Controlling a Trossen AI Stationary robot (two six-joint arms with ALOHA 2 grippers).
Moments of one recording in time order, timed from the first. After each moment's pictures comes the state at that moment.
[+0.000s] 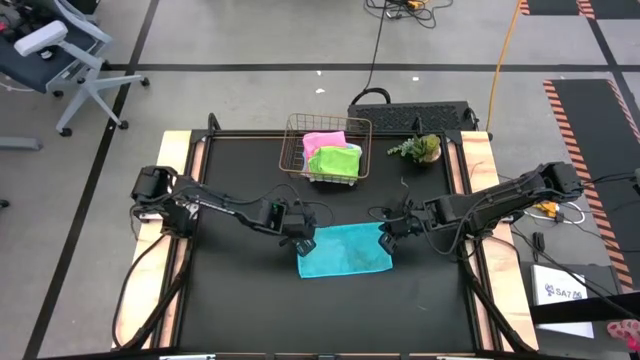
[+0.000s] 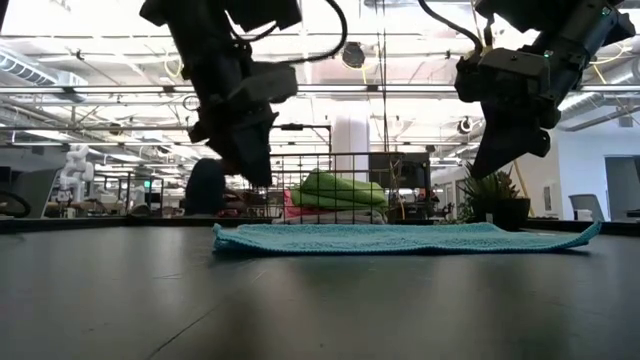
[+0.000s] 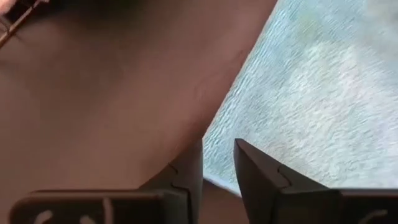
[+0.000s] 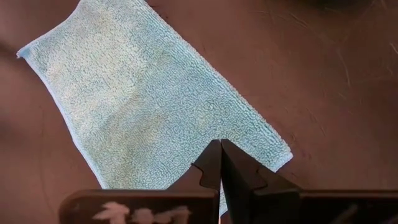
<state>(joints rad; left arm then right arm) -0.13 1.74 1.15 -0.59 -0.26 -0.69 0.17 1.19 0.60 -0.39 0.21 0.80</state>
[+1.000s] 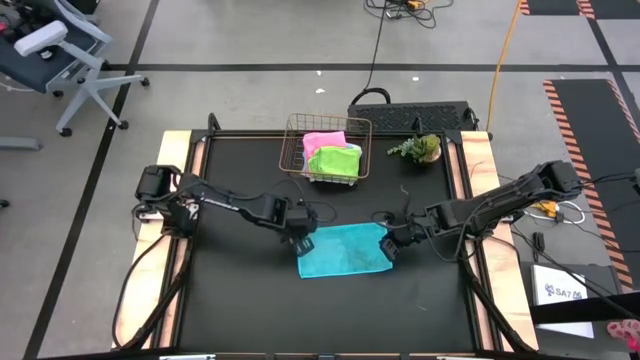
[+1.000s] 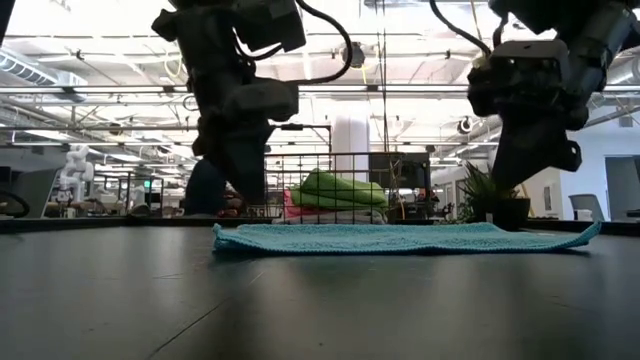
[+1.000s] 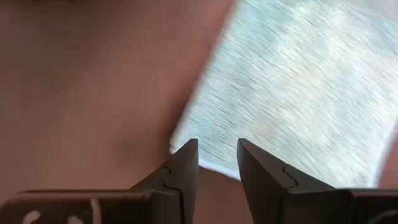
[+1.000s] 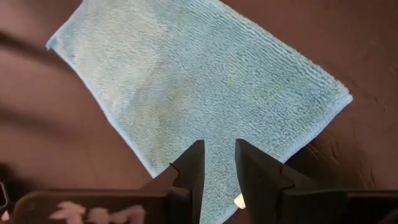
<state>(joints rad) -0.09 1.77 1.15 -0.60 -0.10 -0.60 0.23 1.19 0.54 -0.32 0.10 1.03</state>
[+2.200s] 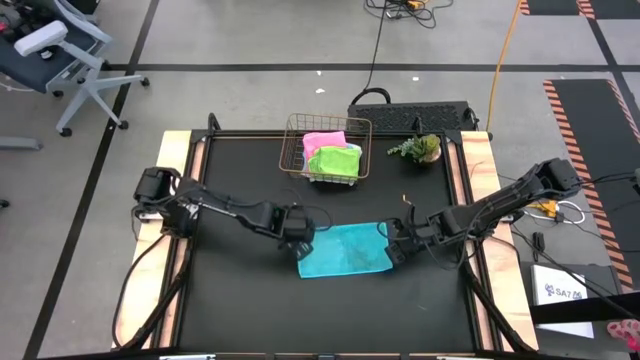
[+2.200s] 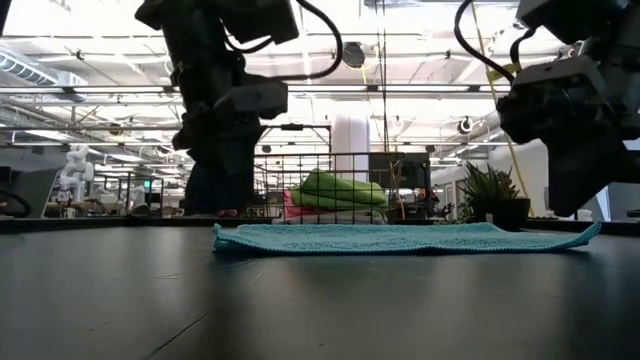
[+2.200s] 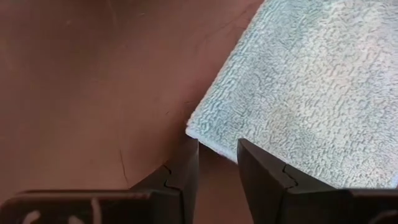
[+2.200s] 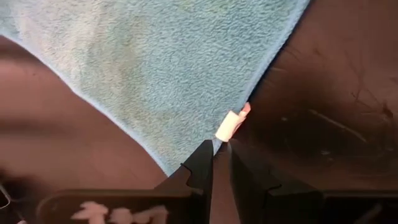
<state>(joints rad) -0.14 1.77 1.15 -0.66 -0.19 -0.77 0.33 1.19 0.51 -0.40 0.05 1.34</state>
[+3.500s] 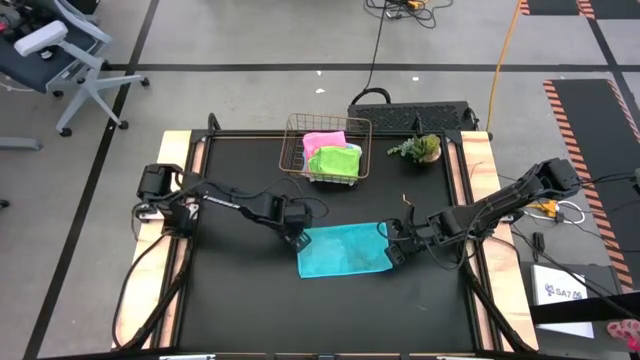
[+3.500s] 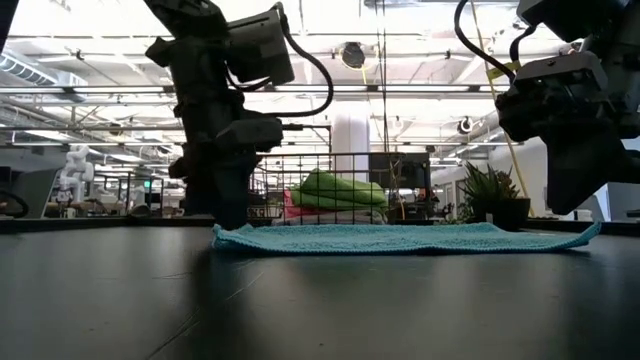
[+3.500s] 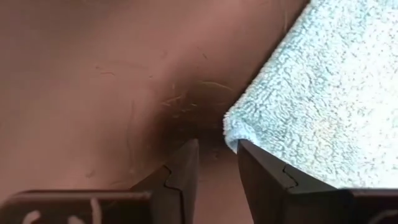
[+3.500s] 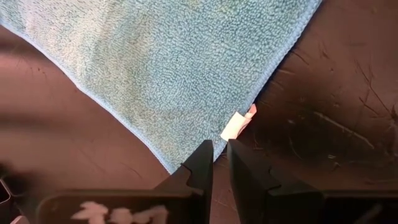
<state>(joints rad) -0.04 1.77 1.05 -0.56 -0.07 -0.75 0.33 1.19 0.51 -0.39 0.05 1.32</state>
